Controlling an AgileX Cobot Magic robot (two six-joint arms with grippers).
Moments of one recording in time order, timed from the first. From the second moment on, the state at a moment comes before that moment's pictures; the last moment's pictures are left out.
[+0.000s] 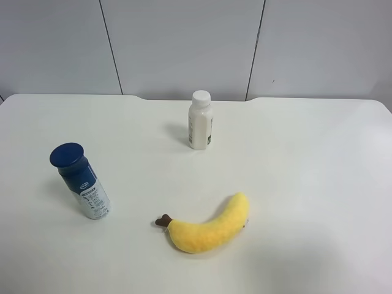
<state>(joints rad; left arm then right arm) 0.07 -0.01 -0.51 0.00 1.06 0.04 -0.06 0.00 -0.51 0.04 1.06 -0.13</state>
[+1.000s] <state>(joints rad) 0.07 0.20 -0.62 -0.05 1.09 0.17 -0.06 0.00 -0.51 0.04 1.06 -0.13</state>
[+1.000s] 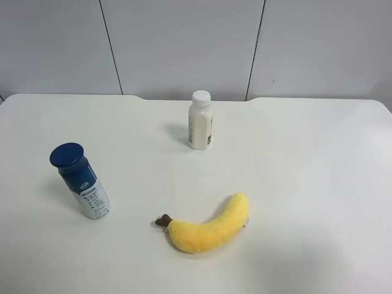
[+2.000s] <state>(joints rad) -0.55 0.89 -0.93 0.01 1.16 0.29 -0.06 0.00 -0.51 0.04 1.06 -0.13</state>
